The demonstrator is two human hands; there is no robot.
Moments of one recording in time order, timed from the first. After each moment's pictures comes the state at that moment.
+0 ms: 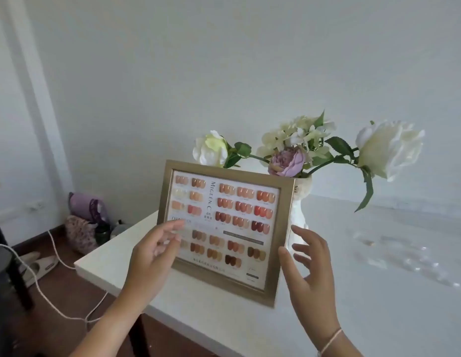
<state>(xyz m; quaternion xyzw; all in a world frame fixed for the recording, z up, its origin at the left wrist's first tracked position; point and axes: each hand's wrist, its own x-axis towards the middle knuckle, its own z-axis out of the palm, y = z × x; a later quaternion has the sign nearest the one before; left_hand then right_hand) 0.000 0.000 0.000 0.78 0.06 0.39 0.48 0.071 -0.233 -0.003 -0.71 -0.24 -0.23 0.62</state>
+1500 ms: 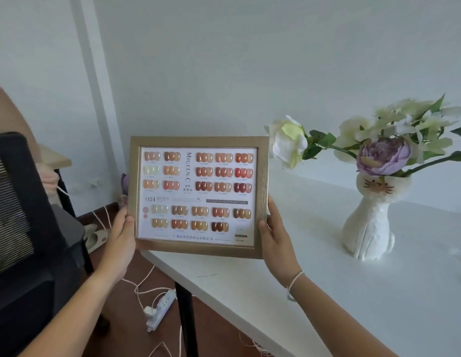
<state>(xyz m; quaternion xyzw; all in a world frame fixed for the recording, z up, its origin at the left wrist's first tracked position) -0.034 0.188 -0.041 0.70 0.27 0.40 0.53 0.103 -0.066 -0.017 -0.68 -0.37 0.04 0.63</state>
